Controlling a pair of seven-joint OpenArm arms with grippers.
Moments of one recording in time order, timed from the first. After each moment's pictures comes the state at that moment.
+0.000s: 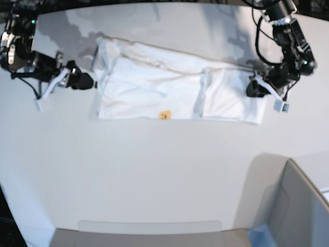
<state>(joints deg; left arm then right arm) 6.8 -13.1 -31.5 83.3 -33.5 -34.4 63.4 -15.0 24.0 22.0 110.3 70.1 7.7 -77.2</state>
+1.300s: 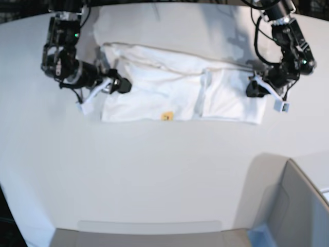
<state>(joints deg) 6.9 -12.1 -31.5 83.4 -33.2 -34.4 63.2 -5.4 6.5 11.9 93.5 49.7 11.7 -73.0</state>
